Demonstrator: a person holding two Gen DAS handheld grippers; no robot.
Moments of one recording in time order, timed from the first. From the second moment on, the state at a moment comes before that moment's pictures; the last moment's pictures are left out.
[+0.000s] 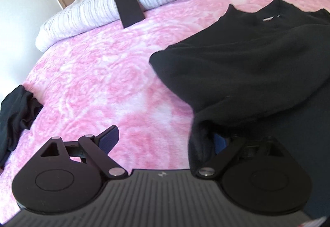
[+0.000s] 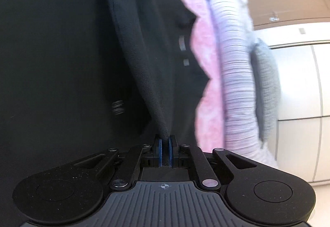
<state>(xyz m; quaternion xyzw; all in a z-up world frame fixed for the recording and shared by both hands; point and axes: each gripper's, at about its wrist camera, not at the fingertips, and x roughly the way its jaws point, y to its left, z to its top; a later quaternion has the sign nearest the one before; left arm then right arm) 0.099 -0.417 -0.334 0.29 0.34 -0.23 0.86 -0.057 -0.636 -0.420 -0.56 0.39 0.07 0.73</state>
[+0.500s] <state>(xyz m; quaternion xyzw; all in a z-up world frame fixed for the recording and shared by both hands) 0.093 -0.389 -0.321 0.28 0.40 -0.24 0.84 -0.099 -0.617 -0.435 -0.54 0.47 0.09 0.70</state>
